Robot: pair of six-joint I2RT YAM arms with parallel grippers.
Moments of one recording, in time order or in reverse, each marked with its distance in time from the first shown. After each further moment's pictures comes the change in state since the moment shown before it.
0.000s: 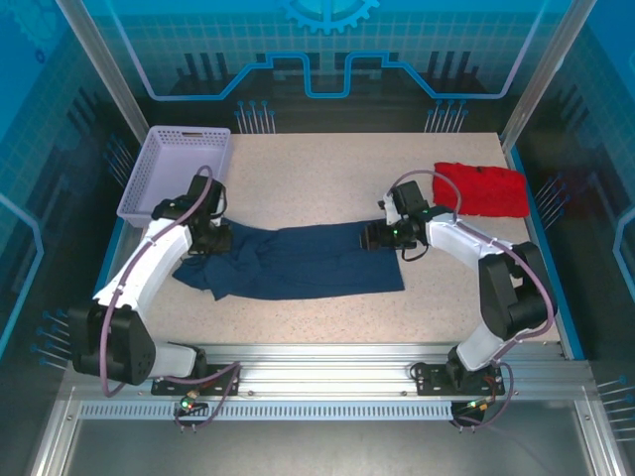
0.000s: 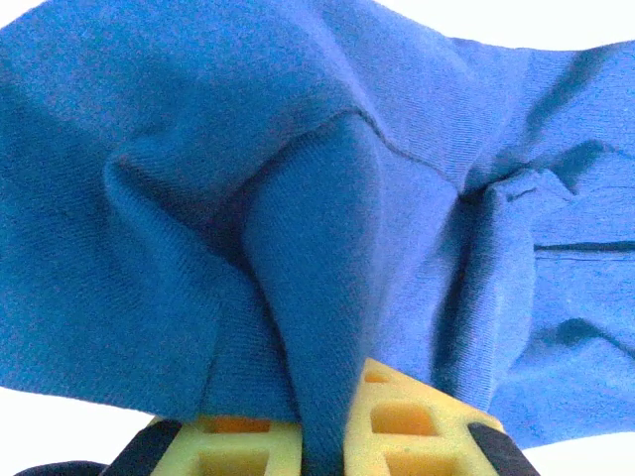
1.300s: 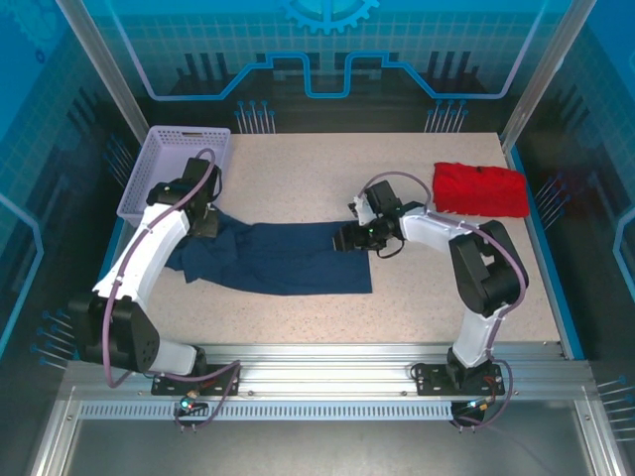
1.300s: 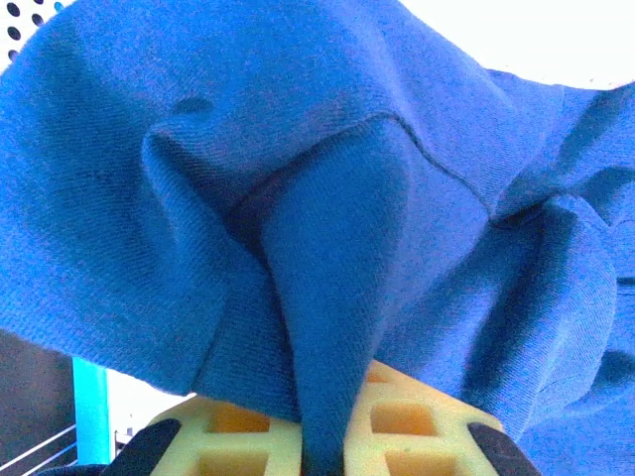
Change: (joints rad) left arm 0.013 0.070 0.167 -0.056 -0.266 0.156; right arm 0.105 0.206 0.119 0.092 -0.218 0.056
